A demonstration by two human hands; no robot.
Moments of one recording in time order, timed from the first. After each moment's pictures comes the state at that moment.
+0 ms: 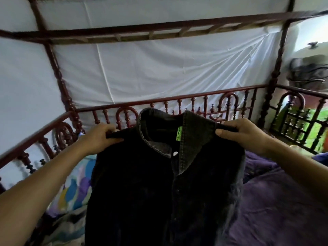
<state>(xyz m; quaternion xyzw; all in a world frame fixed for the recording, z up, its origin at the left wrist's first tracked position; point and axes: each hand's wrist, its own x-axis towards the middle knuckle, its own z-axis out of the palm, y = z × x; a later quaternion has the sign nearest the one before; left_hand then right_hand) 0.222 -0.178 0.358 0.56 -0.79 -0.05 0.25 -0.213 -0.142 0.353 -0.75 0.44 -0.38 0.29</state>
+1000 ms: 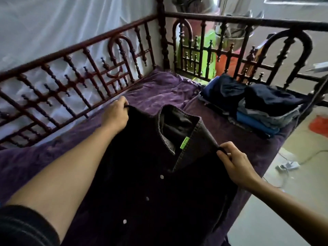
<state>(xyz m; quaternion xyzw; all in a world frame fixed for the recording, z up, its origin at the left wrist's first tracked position) -0.327 -0.361 0.168 0.48 -0.85 -0.06 0.19 -0.547 -0.038 0.075 -0.43 0.76 -0.45 0.21</state>
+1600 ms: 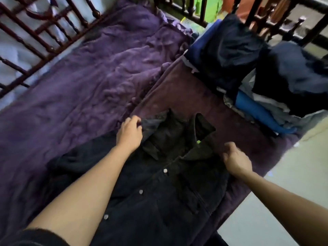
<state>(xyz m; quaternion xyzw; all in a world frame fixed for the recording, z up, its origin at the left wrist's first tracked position) -0.577 -0.392 -0.083 0.55 -0.81 -0.22 0.00 -0.827 -0.126 -0.172 -0.30 0.90 -0.07 0.30</state>
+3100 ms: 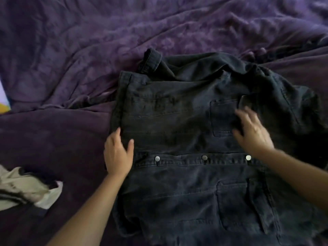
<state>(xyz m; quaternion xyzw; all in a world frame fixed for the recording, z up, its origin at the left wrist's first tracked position) -0.211 -0.248 -0.234 0.83 -0.51 -0.22 0.08 -0.603 -0.324 -0.250 -0.69 0.68 -0.03 0.25</state>
